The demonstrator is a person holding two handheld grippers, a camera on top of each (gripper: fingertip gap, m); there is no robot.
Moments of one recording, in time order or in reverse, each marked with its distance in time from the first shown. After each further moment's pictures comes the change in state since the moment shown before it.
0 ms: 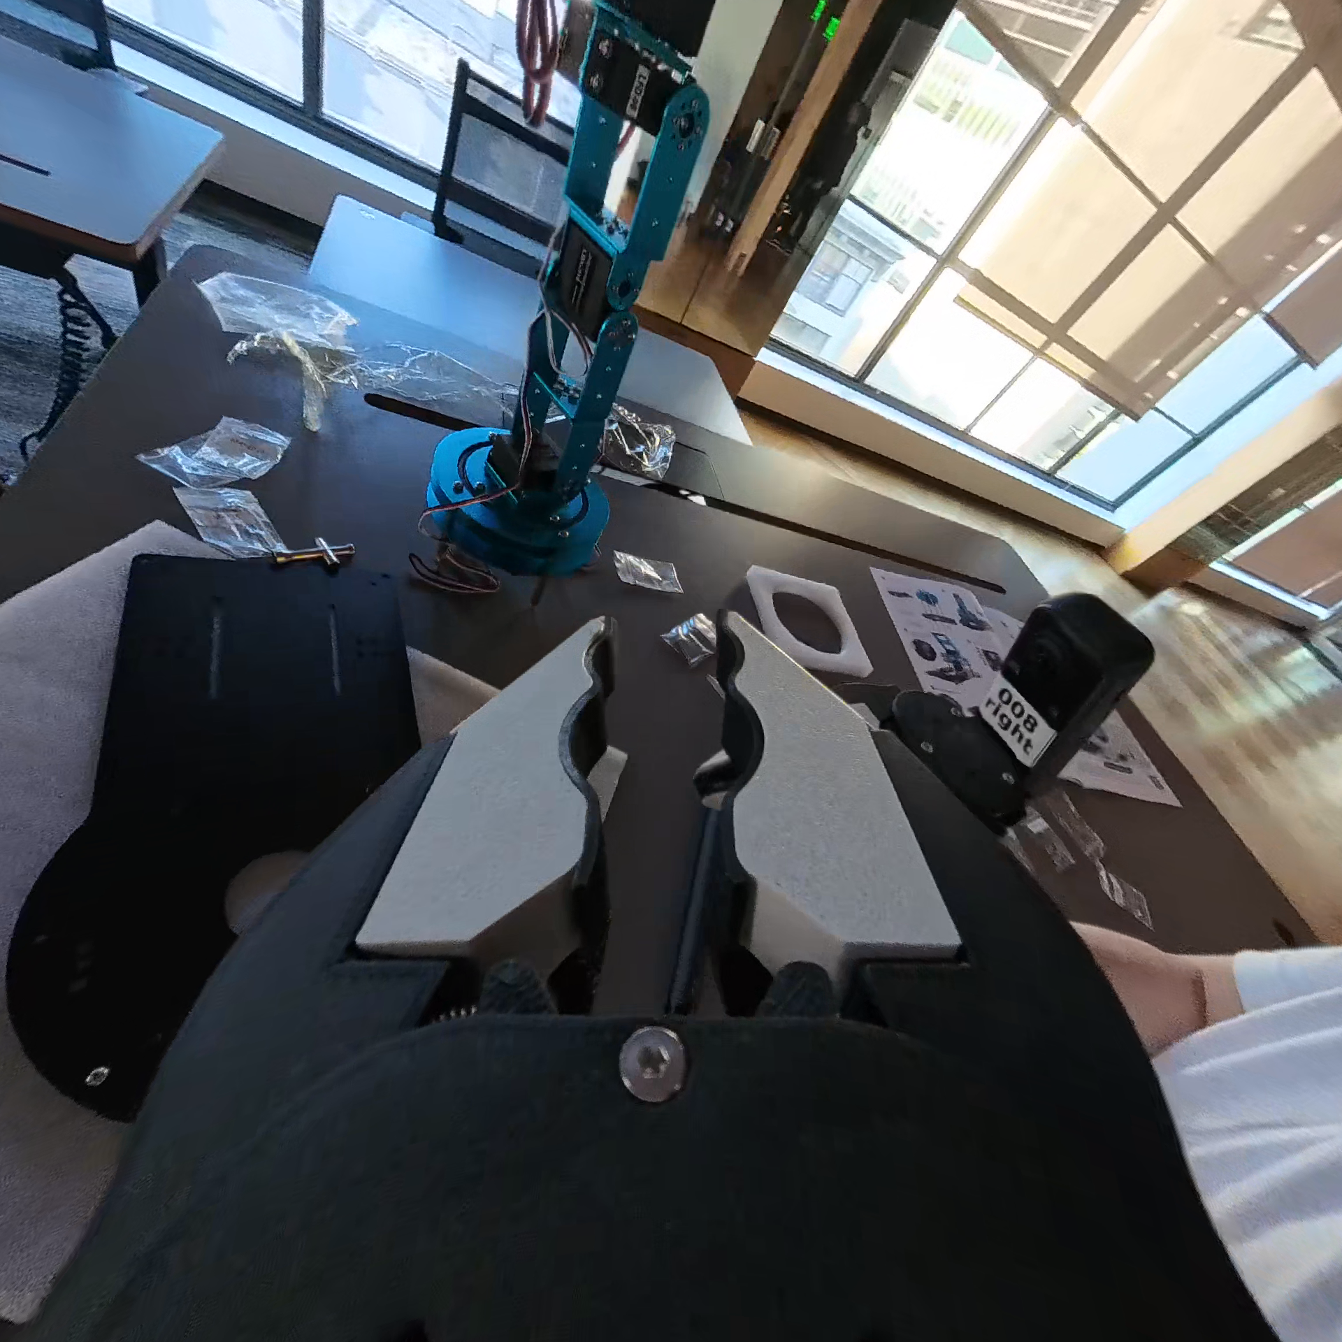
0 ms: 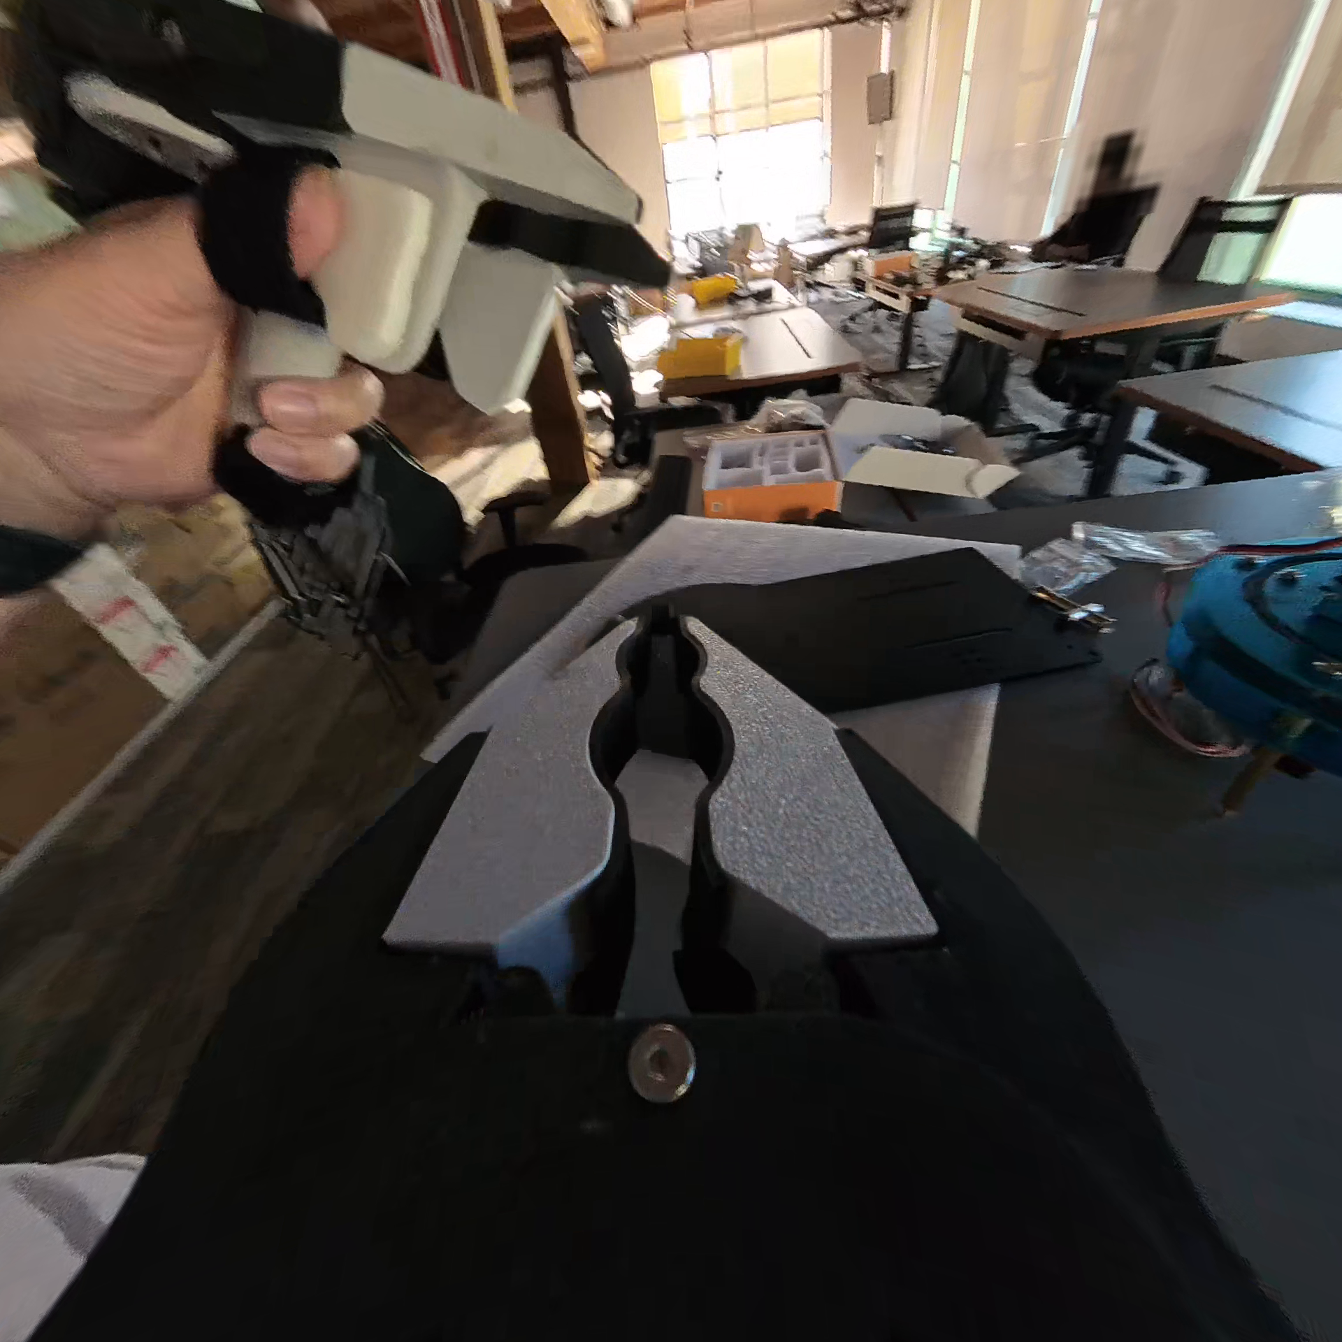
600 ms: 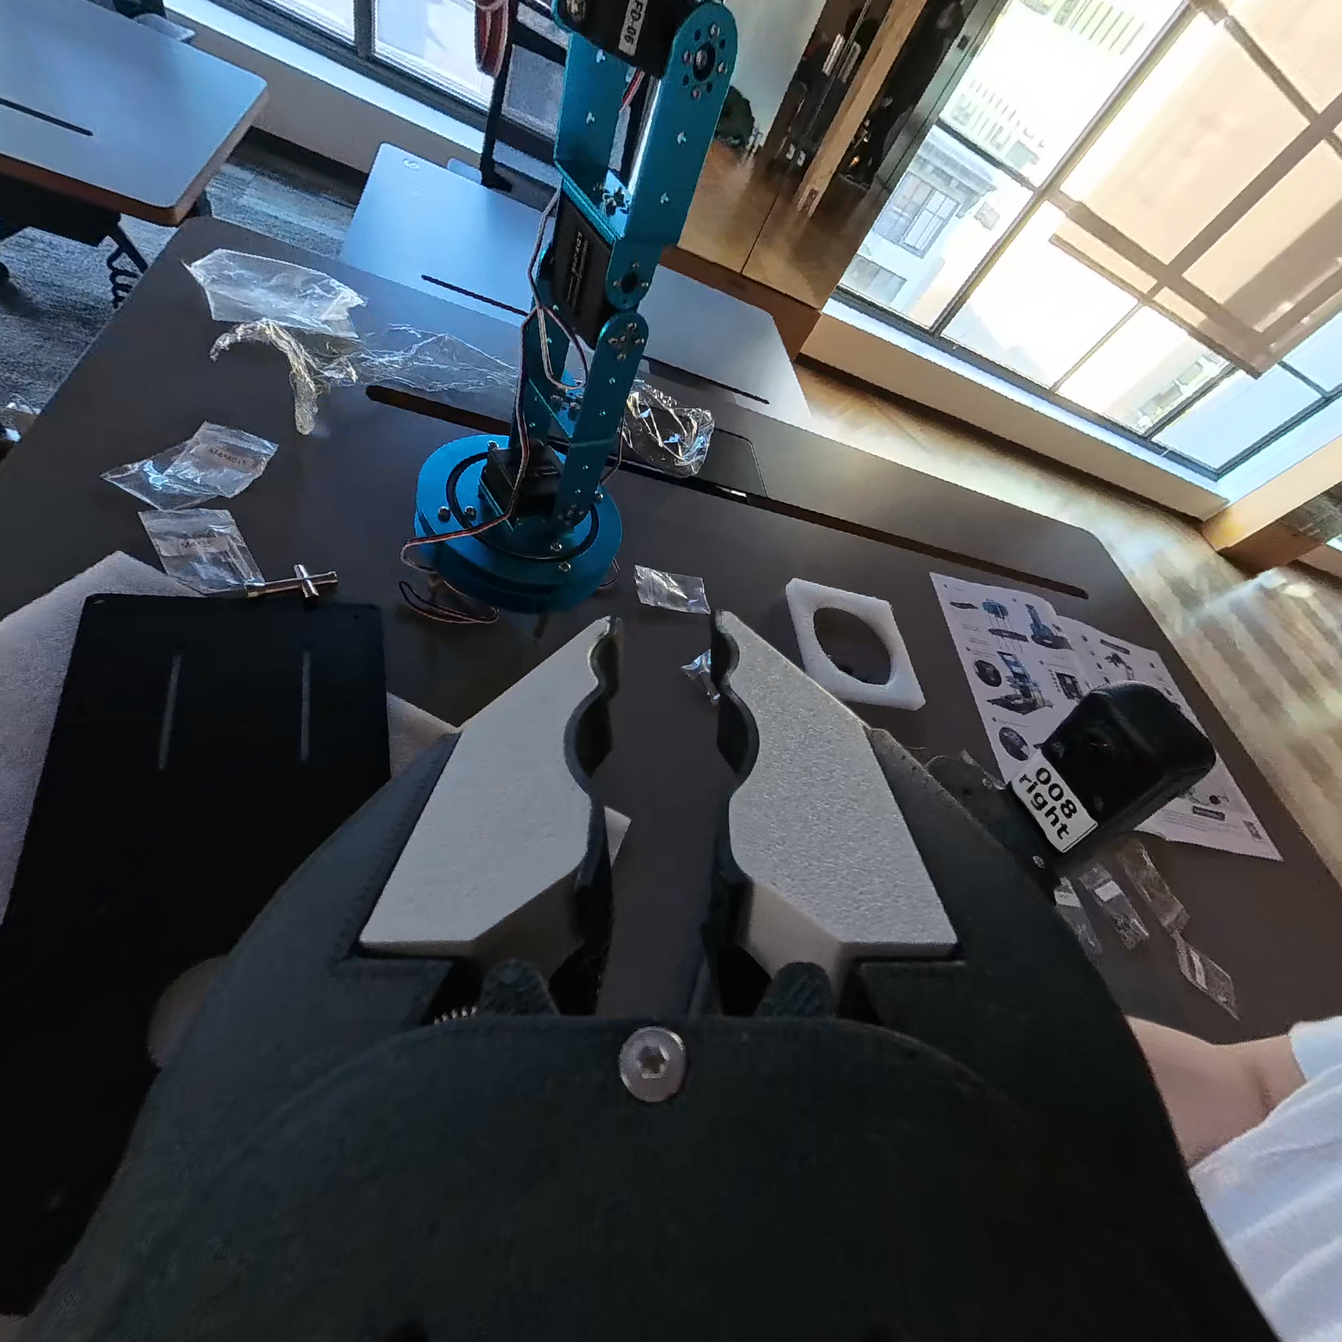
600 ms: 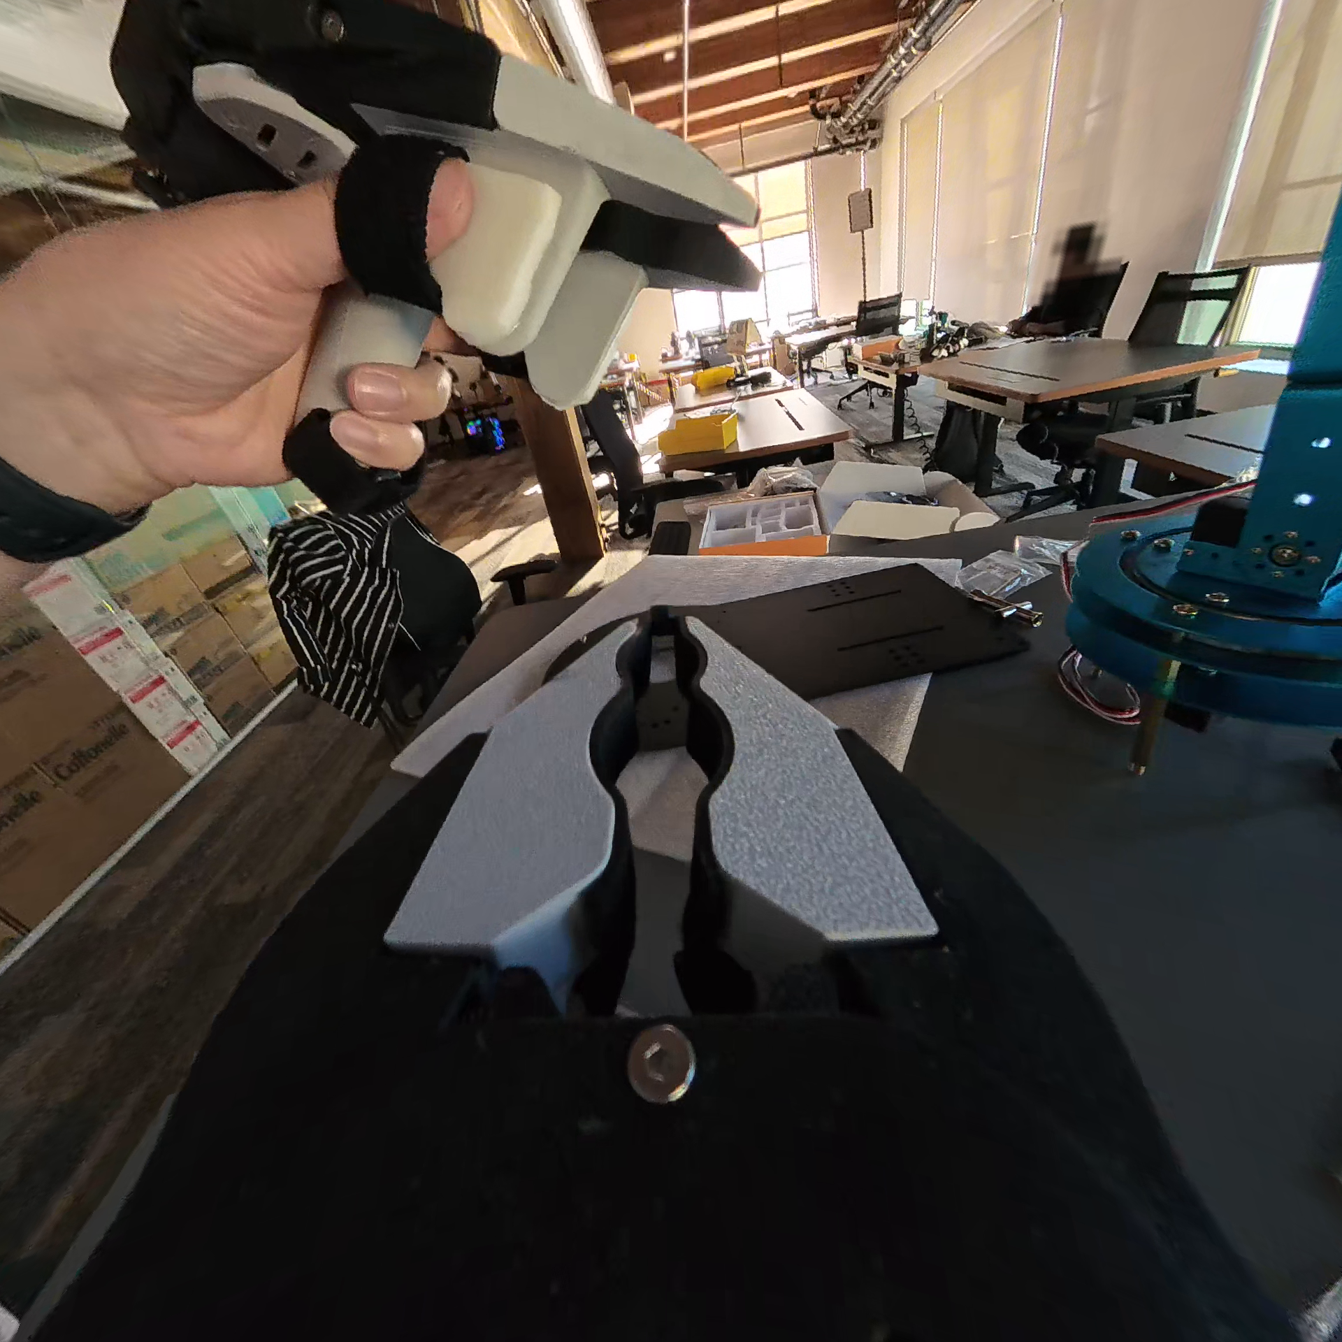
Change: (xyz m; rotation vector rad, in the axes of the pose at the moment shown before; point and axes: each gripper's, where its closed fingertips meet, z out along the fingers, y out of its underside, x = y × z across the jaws) left arm 0.005 -0.008 0.071 -0.068 -0.096 0.016; right arm 0.035 0.005 -0.027 0.121 -0.006 0.042
